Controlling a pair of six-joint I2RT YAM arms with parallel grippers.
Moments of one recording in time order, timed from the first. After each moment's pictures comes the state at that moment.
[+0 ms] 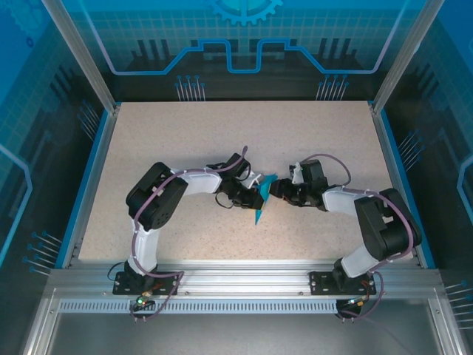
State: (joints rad) left arm -0.63 2.03 1.19 -0.28 0.74 -0.41; right arm 0.31 1.57 0.61 0.10 -0.52 0.70
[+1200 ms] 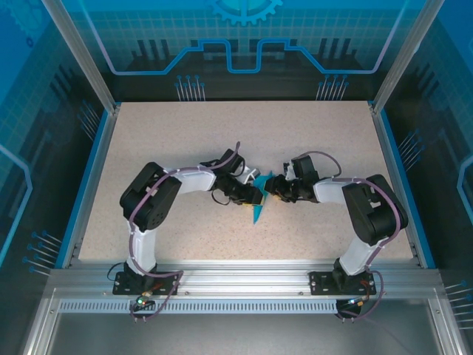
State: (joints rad) left arm -0.58 1.97 1.16 -0.26 0.77 -0.45; right arm 0.34 1.72 0.73 0.06 -0.50 0.77
